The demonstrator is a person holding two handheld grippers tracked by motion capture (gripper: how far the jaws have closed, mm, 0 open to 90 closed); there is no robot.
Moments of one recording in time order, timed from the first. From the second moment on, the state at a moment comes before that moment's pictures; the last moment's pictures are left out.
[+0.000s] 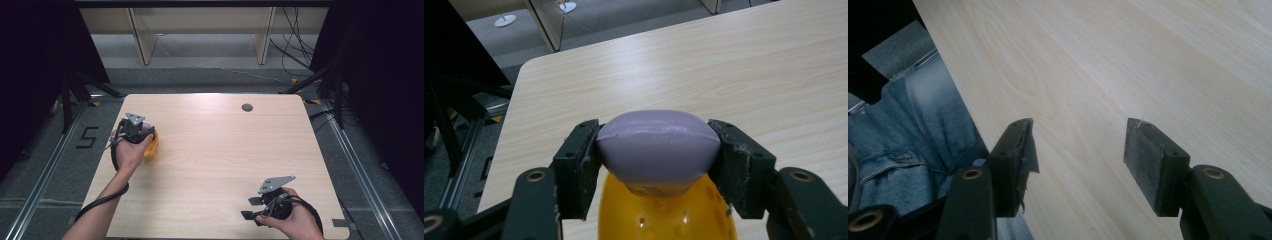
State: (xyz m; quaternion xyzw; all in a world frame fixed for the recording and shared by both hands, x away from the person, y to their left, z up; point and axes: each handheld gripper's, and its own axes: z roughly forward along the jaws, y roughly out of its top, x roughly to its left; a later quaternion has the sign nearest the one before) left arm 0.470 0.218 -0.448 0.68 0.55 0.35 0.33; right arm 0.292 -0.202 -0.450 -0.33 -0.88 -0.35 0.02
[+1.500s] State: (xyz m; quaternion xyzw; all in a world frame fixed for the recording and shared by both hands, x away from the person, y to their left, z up) left arm 0.446 0.214 -0.465 0.75 0.53 0.30 0.26; right arm 0.289 -0.191 -0.452 -0.31 -0.89 -0.34 0.03
